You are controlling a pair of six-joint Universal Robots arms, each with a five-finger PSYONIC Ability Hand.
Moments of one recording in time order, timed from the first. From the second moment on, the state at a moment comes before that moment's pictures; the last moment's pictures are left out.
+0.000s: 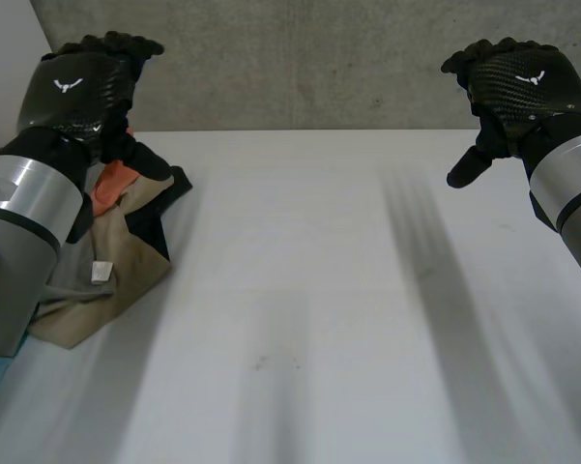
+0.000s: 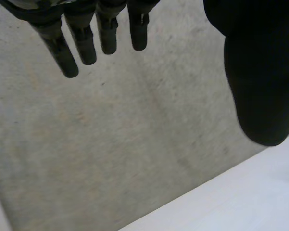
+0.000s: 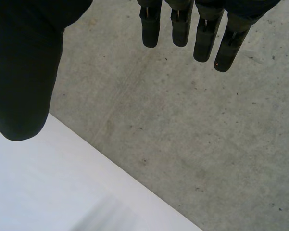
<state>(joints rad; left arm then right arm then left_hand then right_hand) 4.33 -1.56 -1.63 3.38 -1.58 3.23 1.93 -1.49 1.46 -0.05 1.52 2.90 0.20 0.20 0.21 0.20 0.05 0.20 0.22 0.21 0.23 0.06</state>
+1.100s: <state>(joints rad) 4.19 -1.77 -1.46 3.50 -1.56 3.33 1.91 -1.49 1.47 -0.05 1.52 2.86 1.10 1.17 1.19 1.20 0.95 0.20 0.22 0.21 0.23 0.06</state>
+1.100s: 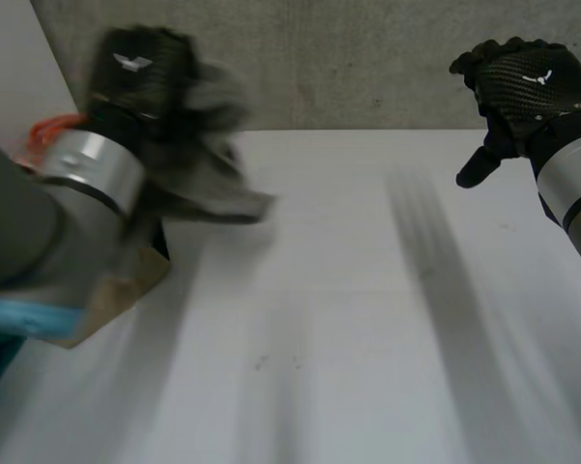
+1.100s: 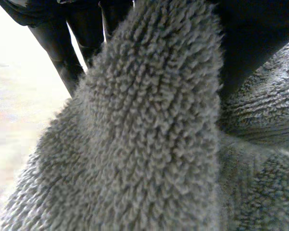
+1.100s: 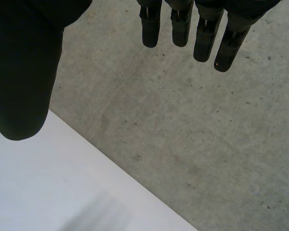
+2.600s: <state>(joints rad) 4.03 -2.37 -1.23 3.31 -1.72 3.41 1.82 -1.12 1.57 0.00 1.26 2.54 0.61 0.61 0.61 0.61 0.43 0.20 0.22 0.21 0.23 0.06</state>
